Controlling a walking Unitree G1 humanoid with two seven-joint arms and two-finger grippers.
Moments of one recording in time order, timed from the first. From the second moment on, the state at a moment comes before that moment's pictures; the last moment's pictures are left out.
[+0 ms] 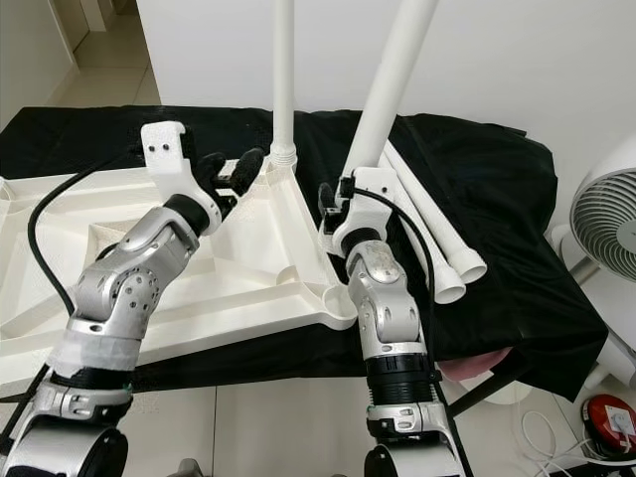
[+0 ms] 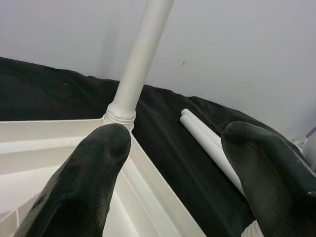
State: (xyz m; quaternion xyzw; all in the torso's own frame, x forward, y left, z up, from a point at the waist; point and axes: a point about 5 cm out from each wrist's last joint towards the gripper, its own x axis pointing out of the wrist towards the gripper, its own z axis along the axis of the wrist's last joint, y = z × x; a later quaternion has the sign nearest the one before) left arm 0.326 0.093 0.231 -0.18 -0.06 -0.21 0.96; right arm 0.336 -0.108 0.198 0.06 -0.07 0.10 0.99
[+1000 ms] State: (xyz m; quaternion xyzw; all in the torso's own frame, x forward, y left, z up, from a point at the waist) left arm 0.276 0.069 0.177 0.03 -0.11 -0.38 0.92; right arm 0.327 -0.109 0.176 0.06 -0.09 0.15 0.98
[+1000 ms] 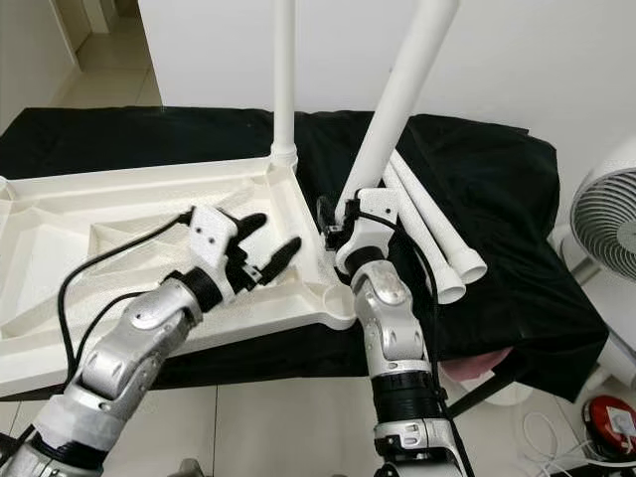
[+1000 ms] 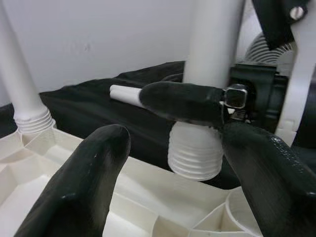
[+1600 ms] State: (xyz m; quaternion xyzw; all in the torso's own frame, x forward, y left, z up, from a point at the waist) left arm 0.271 0.073 0.144 0.11 -0.05 -0.46 0.88; right arm 0.326 -0.110 0.166 0.02 -0.09 0.17 0.98
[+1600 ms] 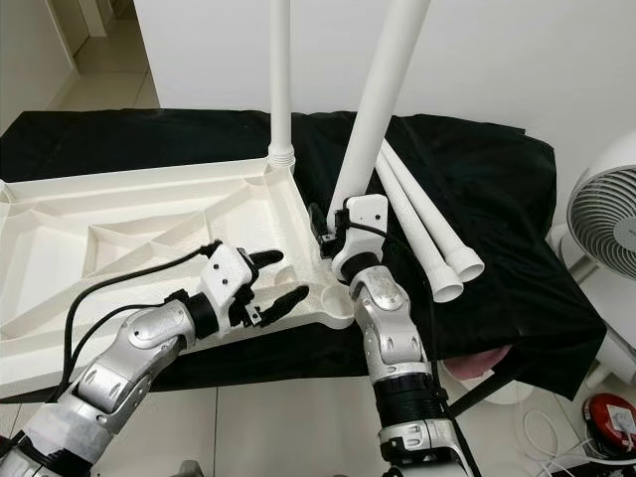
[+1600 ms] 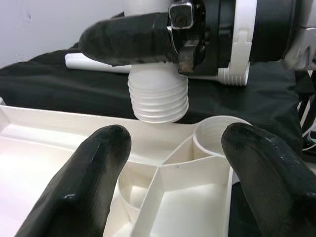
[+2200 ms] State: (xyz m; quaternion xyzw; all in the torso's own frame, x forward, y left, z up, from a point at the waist) left arm 0.265 0.081 0.131 0.11 -0.01 -0.46 0.88; right arm 0.307 -0.109 0.144 0.00 -0.09 0.21 0.97
